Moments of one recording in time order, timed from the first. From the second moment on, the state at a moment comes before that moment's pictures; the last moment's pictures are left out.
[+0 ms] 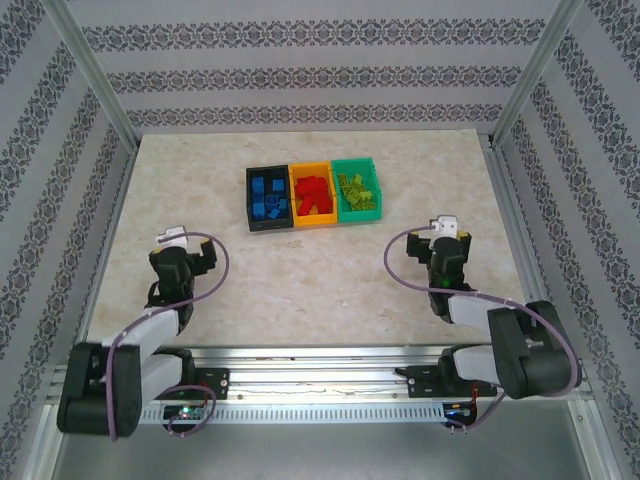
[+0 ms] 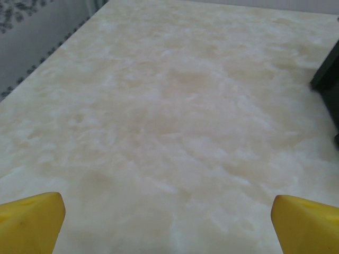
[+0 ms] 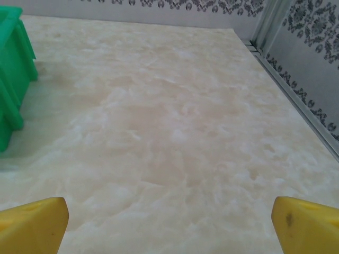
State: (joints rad) left arm 0.01 1.13 0.21 0.50 -0.25 -0.13; right arm 0.14 1.30 0.25 0.69 0.30 0.01
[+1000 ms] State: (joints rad) left arm 0.02 1.59 0.32 0.93 -0.10 -0.06; right arm 0.05 1.53 0.35 0.87 0.14 0.02
